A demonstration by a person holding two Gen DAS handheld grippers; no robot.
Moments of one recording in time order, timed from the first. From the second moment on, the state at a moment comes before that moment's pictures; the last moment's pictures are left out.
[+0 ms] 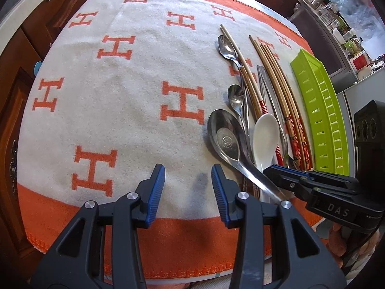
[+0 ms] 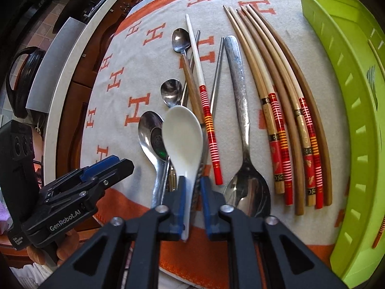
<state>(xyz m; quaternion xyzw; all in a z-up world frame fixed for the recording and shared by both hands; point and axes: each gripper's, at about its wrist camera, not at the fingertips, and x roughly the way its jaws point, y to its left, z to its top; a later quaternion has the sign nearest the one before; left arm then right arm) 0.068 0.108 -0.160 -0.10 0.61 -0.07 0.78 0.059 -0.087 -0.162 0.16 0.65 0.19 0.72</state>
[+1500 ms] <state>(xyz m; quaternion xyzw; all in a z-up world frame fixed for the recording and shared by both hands) 0.094 0.089 -0.166 -0.14 0.55 -0.12 0.82 0.051 -0.094 -0.144 0.13 0.60 0.18 0.77</state>
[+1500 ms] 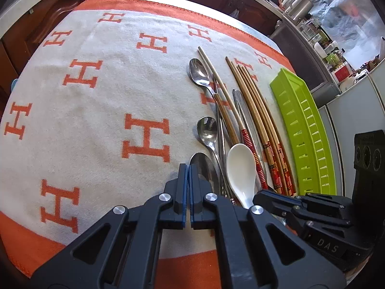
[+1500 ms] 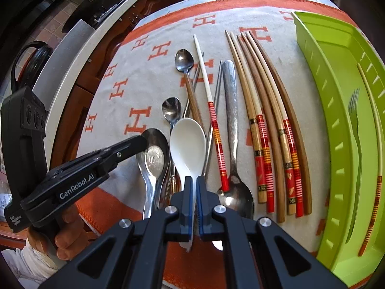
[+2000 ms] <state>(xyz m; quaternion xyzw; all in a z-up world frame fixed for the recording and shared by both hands) 0.088 0.100 -0.161 -0.15 0.55 -0.13 0.81 0.068 -0.082 -0.152 0.10 0.59 0.15 0.79</state>
